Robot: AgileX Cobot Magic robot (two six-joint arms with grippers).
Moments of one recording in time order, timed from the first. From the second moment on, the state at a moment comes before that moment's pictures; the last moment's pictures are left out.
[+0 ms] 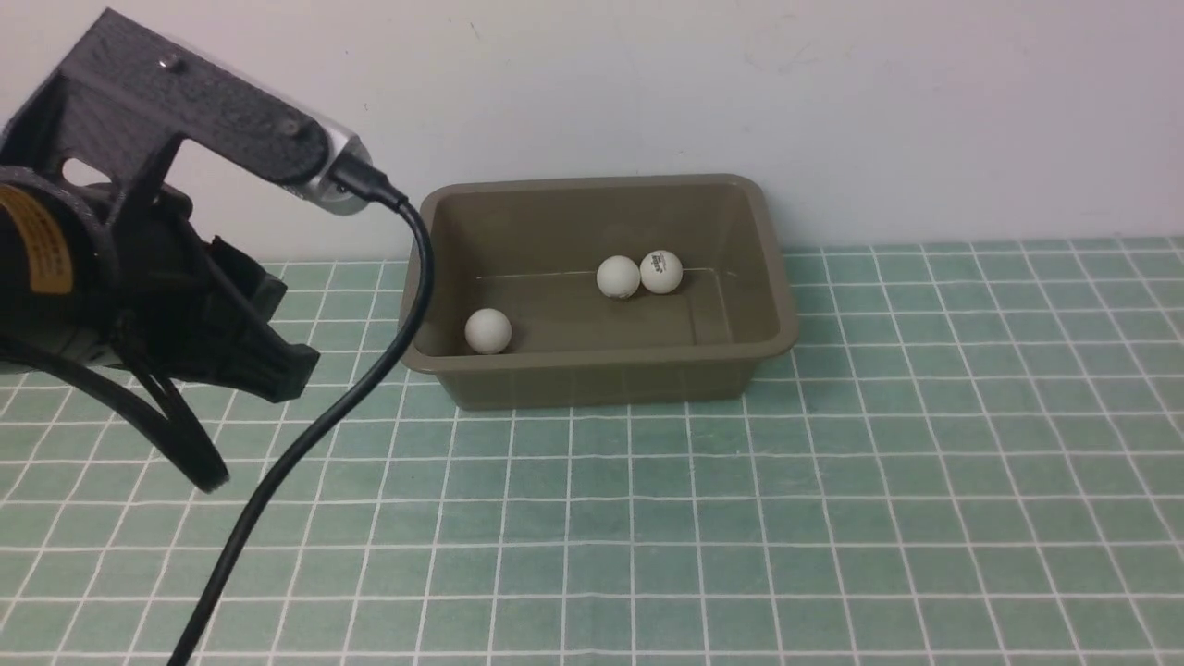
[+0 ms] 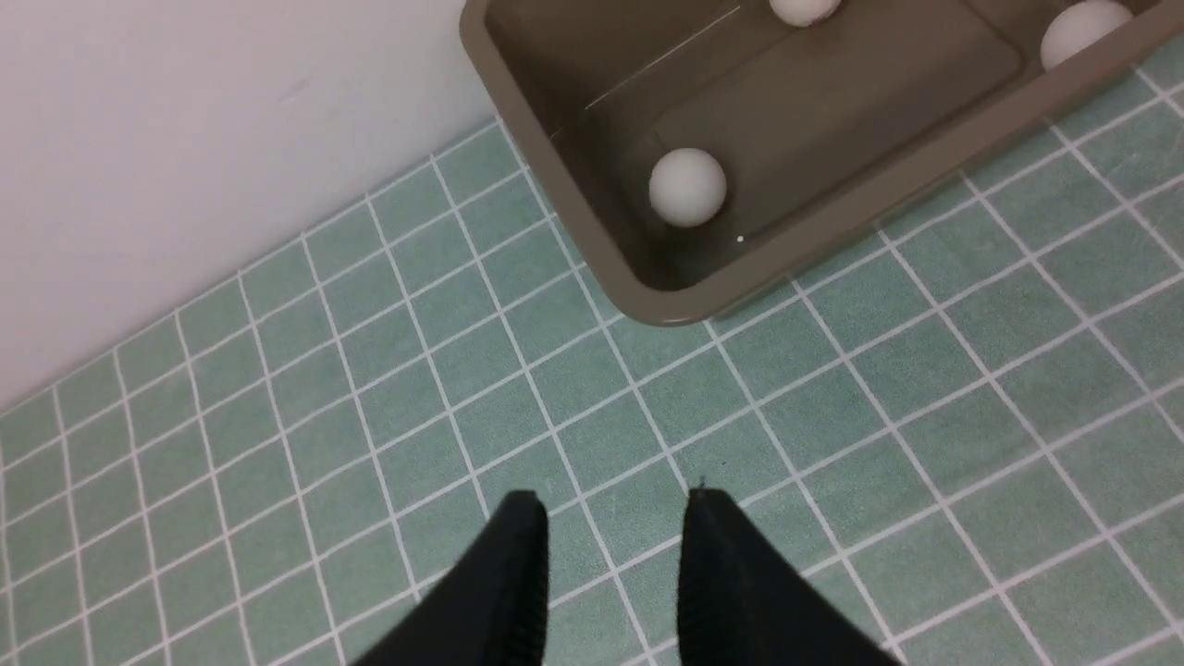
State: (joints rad) right arm 0.25 0.25 -0.43 0.05 0.61 -0.32; left arm -0.48 1.10 -1.04 0.32 0.78 -0.10
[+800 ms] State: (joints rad) right arm 0.25 0.11 -0.28 0.06 0.42 -0.06; left arm -0.48 1.18 -1.02 0.30 0.65 -0.10
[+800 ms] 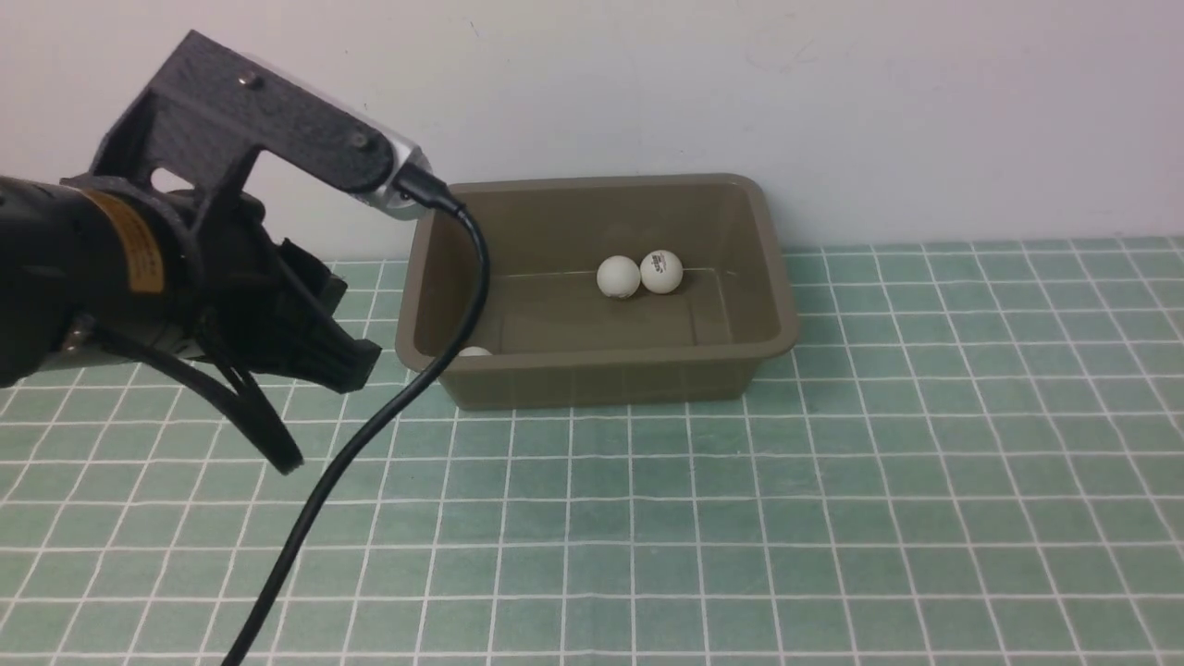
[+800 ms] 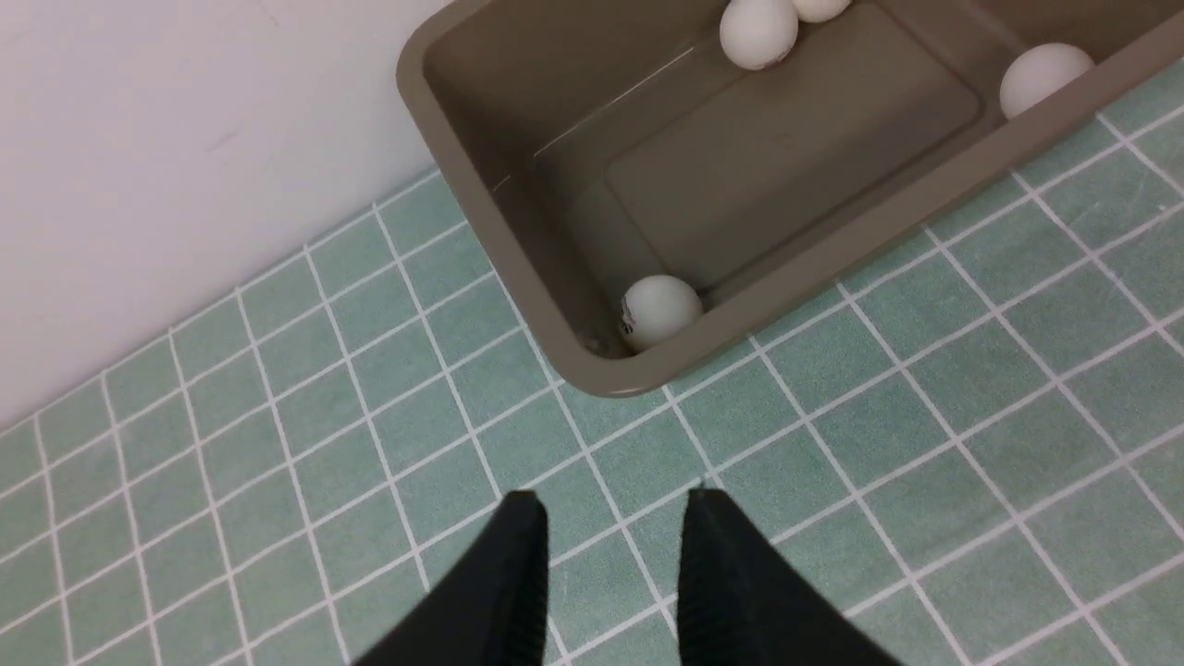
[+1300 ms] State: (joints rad) right arm 0.25 0.11 -0.20 0.06 0.50 -0.06; left arm -0.48 1.19 -1.02 0.30 0.60 -0.10
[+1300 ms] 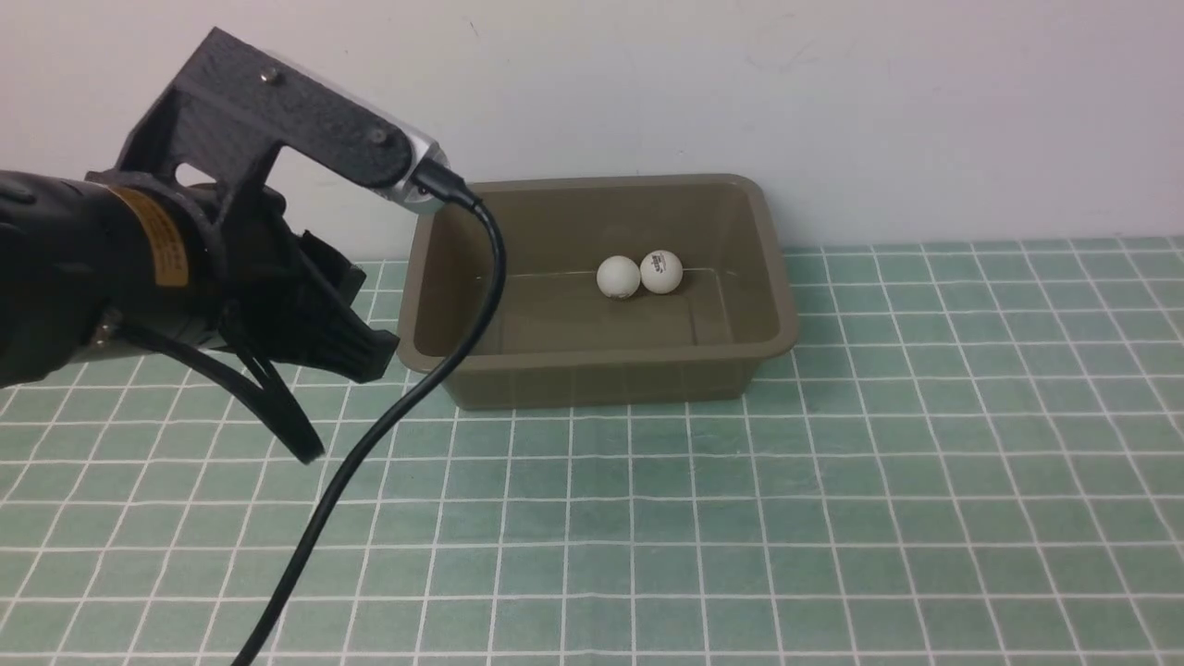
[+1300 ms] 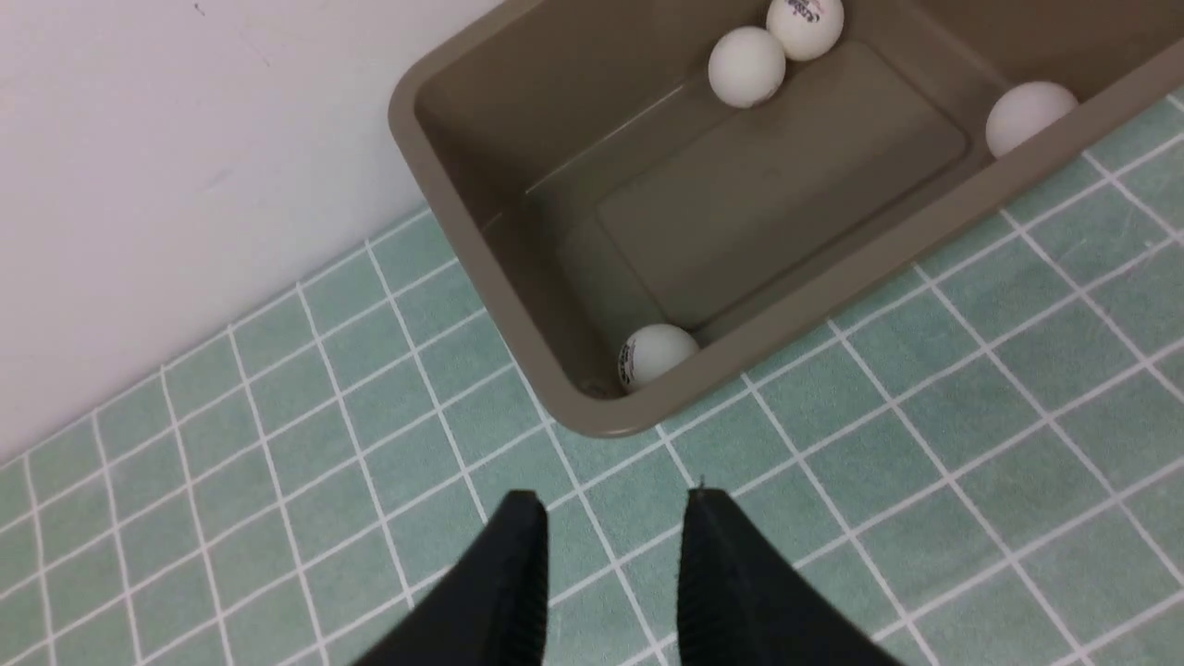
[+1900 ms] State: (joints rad) right arm 0.25 0.08 -0.13 0.05 0.52 -0.06; left arm -0.48 1.19 -1.02 0.28 0.57 -0.10
